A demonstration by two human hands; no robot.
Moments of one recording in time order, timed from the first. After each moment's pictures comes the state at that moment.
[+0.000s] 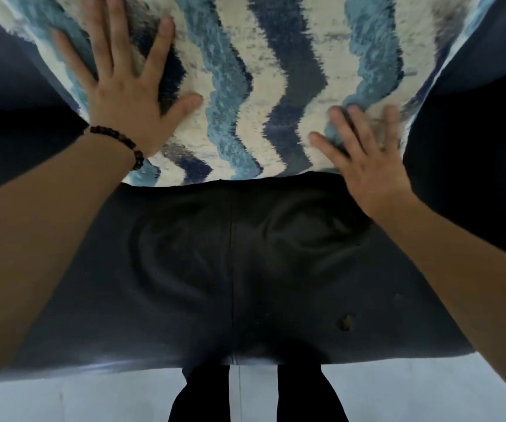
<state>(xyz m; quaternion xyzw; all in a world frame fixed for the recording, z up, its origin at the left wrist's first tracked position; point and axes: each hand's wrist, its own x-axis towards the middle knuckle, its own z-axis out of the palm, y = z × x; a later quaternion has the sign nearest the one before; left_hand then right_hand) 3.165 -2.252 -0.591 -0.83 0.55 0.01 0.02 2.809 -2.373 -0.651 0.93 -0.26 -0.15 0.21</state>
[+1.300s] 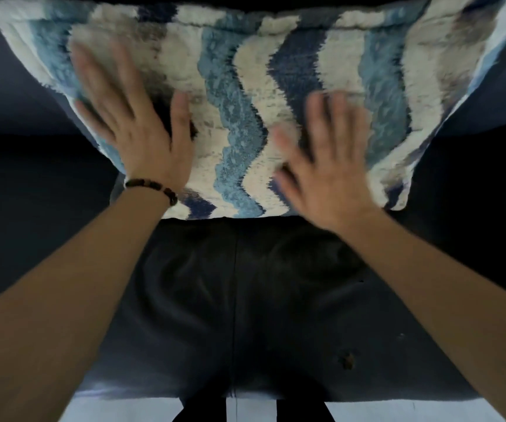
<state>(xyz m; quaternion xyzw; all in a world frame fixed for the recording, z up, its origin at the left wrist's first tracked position) 3.134 -2.266 -0.599 -0.90 0.36 -0.06 -0.24 2.904 -2.363 -0.611 0.95 -0.29 0.10 0.11</state>
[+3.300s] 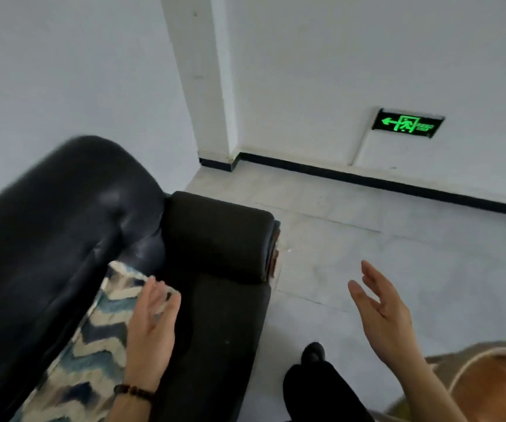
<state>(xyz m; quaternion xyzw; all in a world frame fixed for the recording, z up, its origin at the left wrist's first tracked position) 2.832 -2.081 -0.071 -0.57 0.58 0.51 -0.30 2.571 -1.872 -0.082 0.18 -0.82 0.50 -0.21</state>
